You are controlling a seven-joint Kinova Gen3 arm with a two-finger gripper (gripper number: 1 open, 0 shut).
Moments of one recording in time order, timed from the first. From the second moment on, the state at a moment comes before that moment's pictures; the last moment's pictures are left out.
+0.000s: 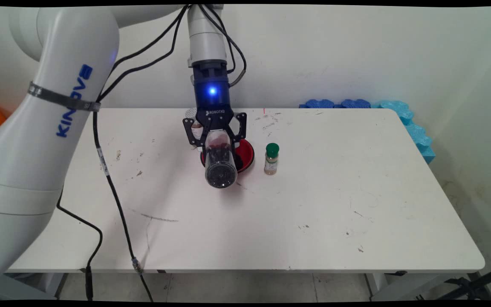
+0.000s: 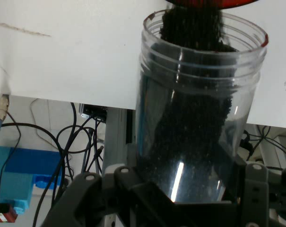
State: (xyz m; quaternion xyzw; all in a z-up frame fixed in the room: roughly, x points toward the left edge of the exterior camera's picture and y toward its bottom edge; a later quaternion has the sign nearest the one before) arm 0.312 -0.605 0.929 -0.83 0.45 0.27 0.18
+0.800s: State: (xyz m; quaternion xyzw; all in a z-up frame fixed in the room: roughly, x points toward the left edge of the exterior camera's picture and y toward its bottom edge) arm 0.322 -0.612 0.924 -0.85 0.42 0.26 0.18
